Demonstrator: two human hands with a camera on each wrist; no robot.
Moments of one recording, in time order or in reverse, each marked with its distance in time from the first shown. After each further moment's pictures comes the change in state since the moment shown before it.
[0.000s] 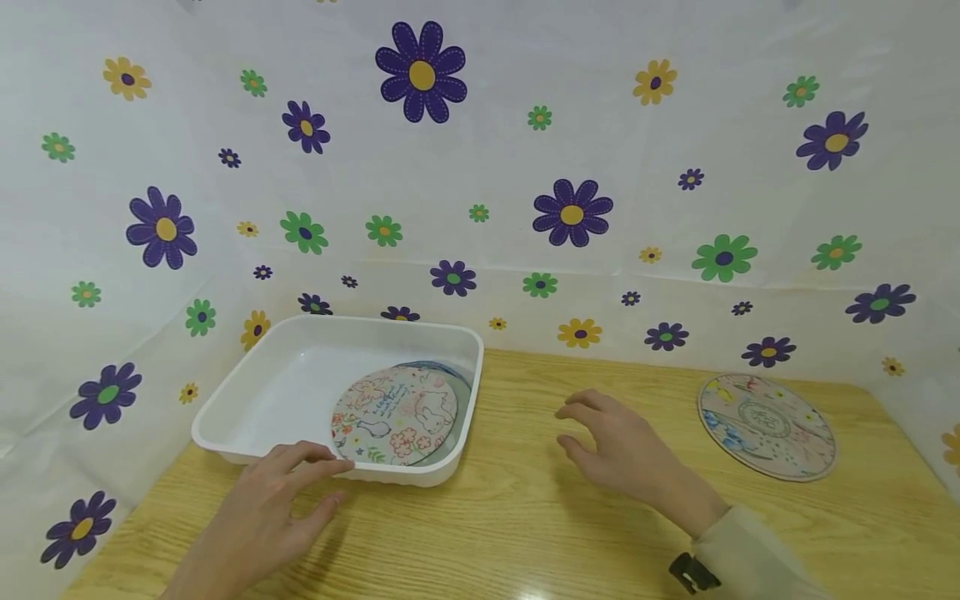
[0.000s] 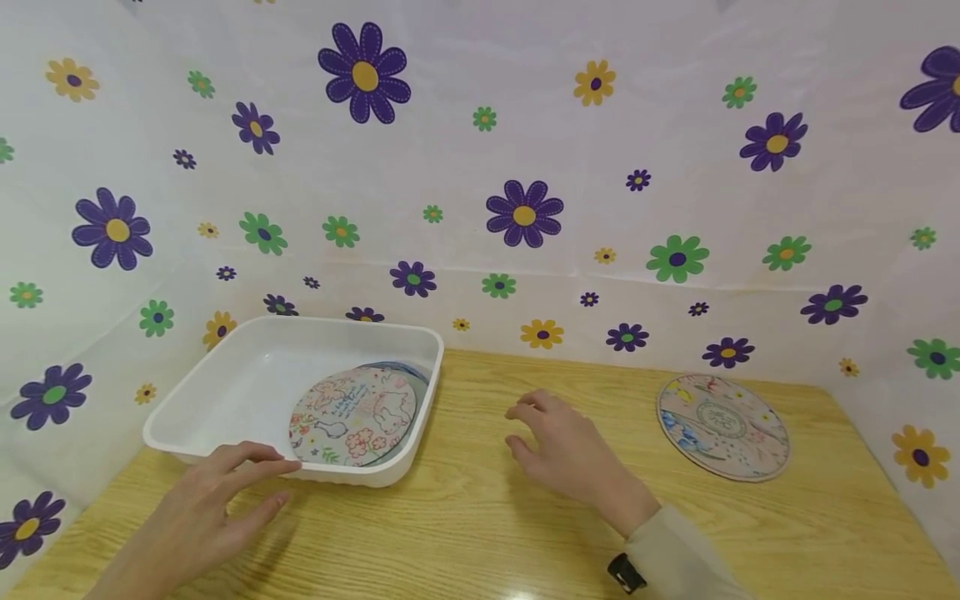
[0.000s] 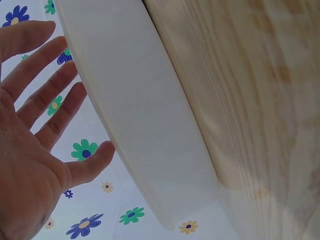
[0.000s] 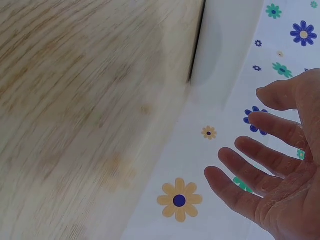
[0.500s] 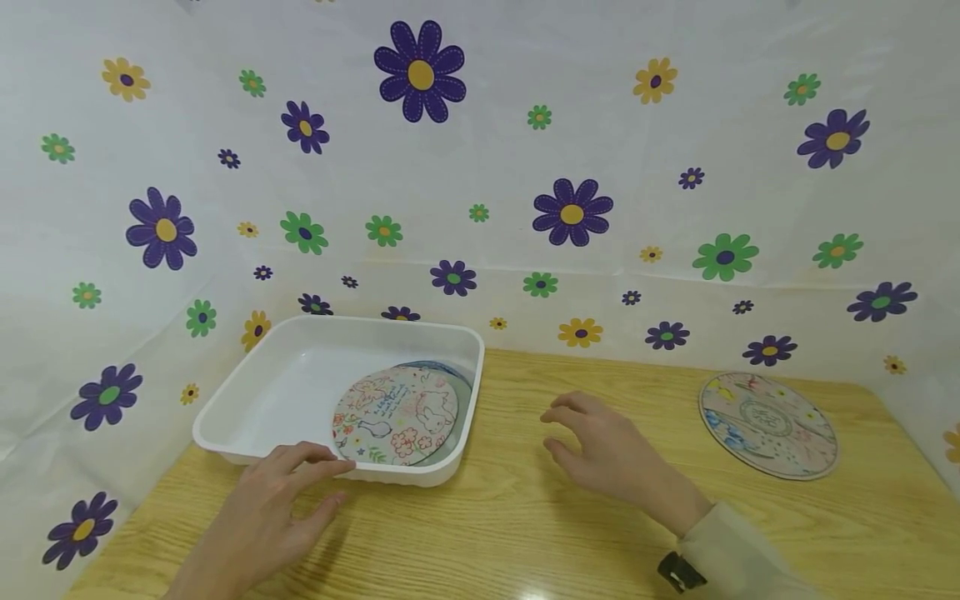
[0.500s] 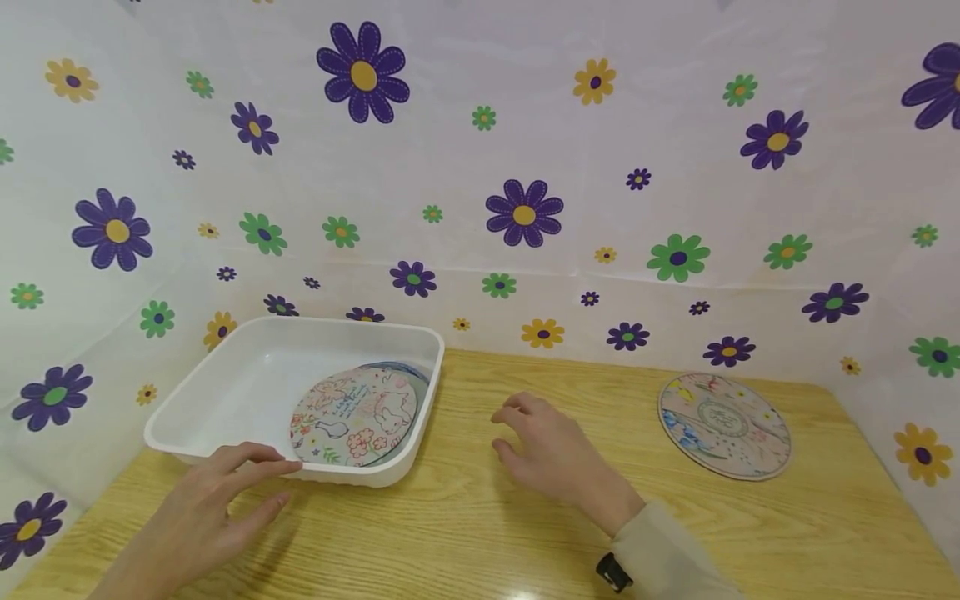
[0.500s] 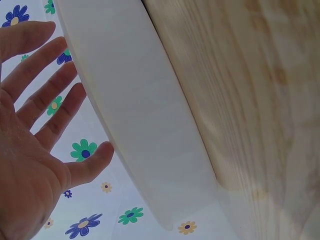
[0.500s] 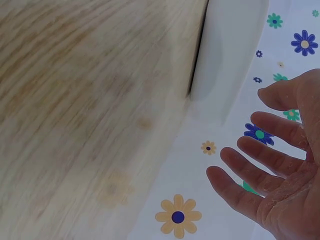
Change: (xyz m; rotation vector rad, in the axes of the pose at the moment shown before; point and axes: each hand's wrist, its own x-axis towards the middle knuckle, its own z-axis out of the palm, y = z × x) left_hand 0.000 0.002 -0.001 -0.007 -0.018 -0.019; right_hand 0.006 -0.008 0.009 0.015 -0.006 -0.060
